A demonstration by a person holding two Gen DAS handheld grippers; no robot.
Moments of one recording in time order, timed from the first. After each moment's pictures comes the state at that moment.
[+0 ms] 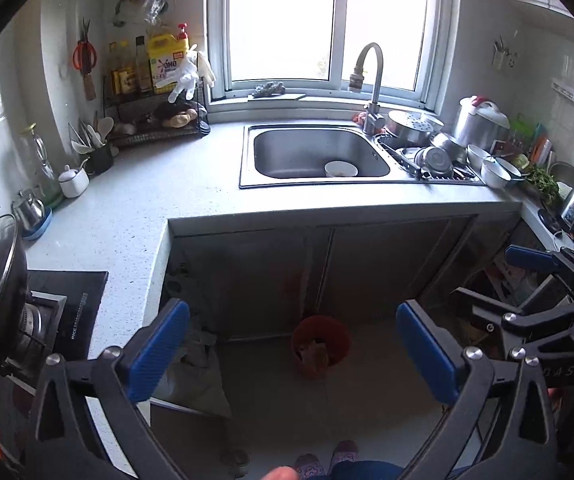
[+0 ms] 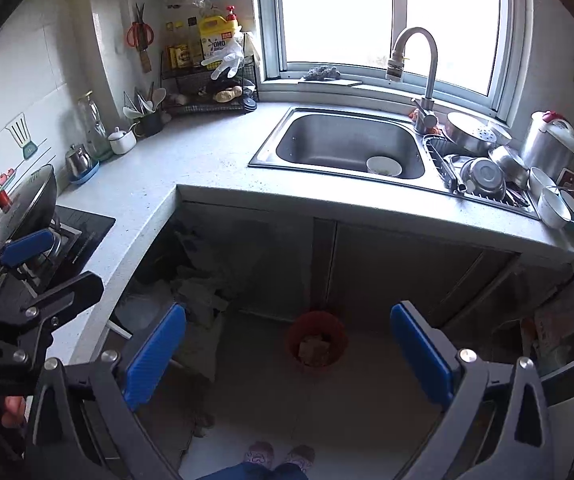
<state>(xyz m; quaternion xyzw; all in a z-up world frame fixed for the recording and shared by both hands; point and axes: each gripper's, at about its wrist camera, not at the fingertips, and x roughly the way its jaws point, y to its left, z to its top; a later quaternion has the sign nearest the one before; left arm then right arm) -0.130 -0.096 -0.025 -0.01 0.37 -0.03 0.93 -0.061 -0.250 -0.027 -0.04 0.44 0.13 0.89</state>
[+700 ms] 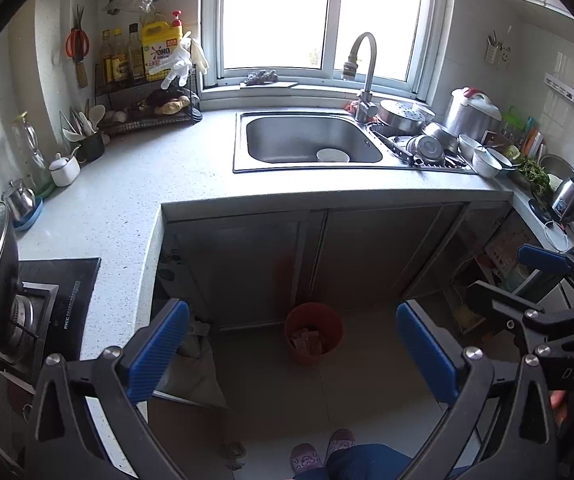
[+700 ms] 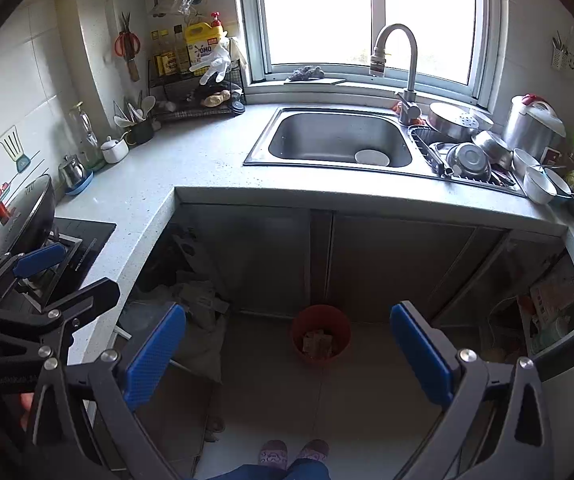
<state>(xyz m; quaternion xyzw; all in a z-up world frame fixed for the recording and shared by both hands) -0.142 -0.096 -0.035 -0.02 0.39 -0.05 0.92 -0.080 -0.247 -0.028 -0.03 0.43 0.09 0.90</state>
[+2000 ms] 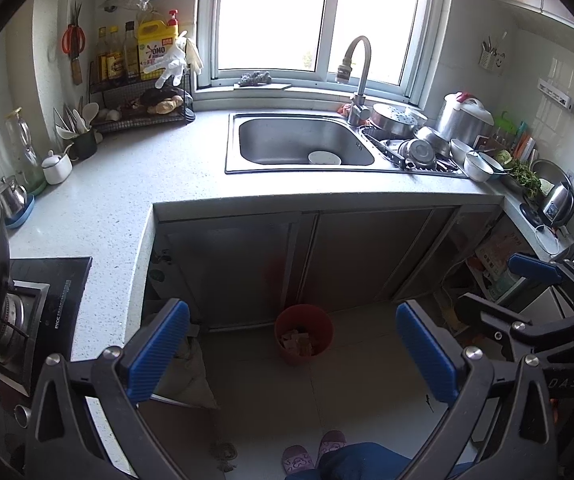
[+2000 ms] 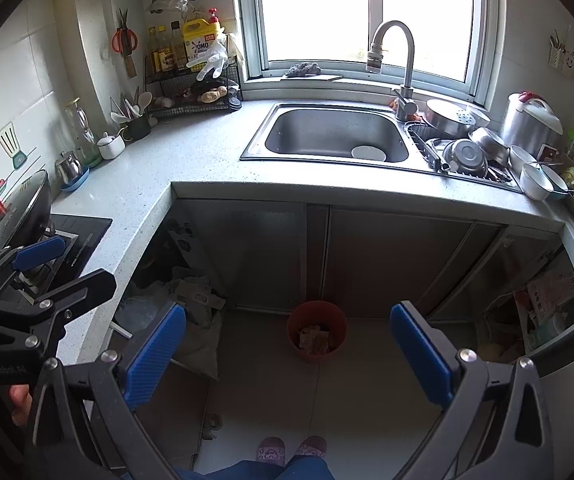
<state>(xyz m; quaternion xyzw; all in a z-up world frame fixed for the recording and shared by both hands) -0.144 -0.096 -0.034 -0.03 0.38 -0.06 0.92 -0.088 -0.238 -0.030 -0.03 0.44 0.08 0.89</state>
